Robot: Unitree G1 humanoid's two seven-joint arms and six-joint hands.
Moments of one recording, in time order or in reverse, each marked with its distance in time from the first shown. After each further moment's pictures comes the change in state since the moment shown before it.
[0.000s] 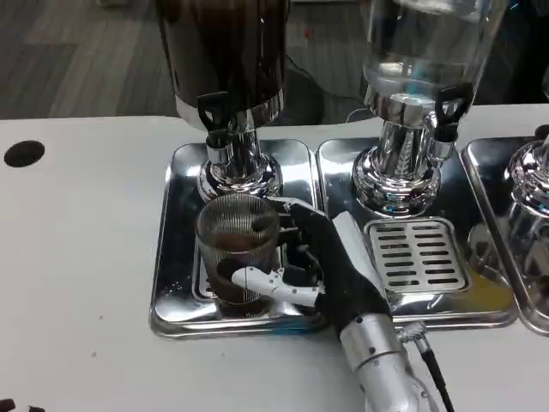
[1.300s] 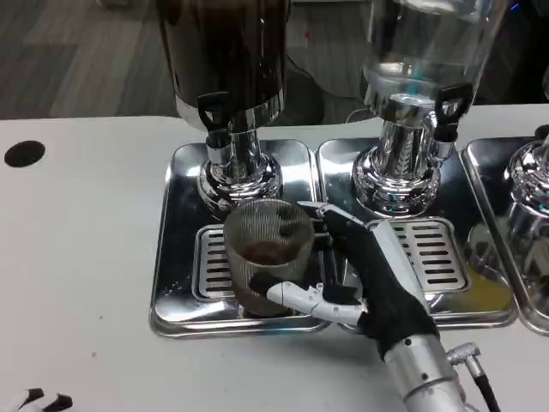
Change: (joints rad) left arm -0.055 0.011 -0.077 -0.018 0.055 0.069 -0.036; right arm 0.176 -0.107 -0.038 -0.235 0.030 -0.062 0.101
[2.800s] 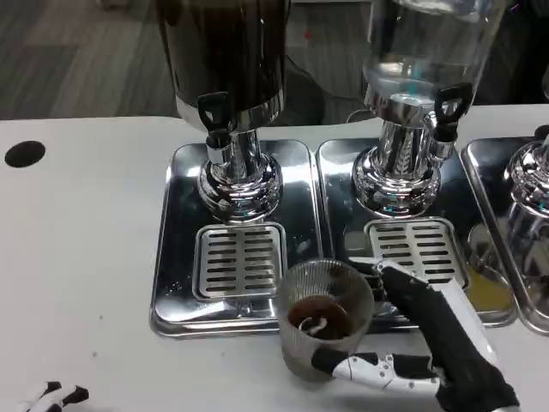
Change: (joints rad) left arm -0.045 0.020 -0.077 -0.036 0.054 0.107 -0.047; right arm 0.255 -0.142 -0.121 -0.060 0.105 -0.282 0.156
